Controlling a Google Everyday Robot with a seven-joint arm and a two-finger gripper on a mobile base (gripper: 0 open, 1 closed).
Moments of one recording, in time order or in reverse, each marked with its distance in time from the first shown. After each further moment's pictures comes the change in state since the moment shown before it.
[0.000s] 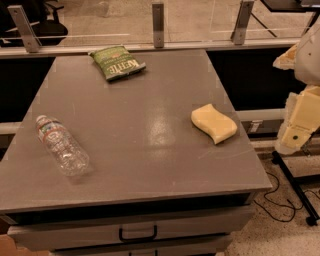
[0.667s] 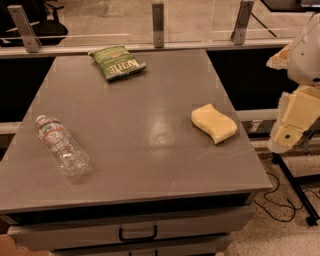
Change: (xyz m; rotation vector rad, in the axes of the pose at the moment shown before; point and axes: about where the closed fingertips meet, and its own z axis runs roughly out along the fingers) arm -0.012 0.000 0.005 -0.004 -0.027 -0.012
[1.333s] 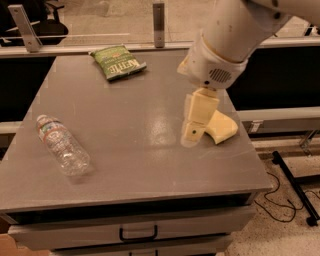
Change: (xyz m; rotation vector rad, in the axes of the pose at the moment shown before) arm -0.142 0.009 0.068 -0.113 -0.155 -0.209
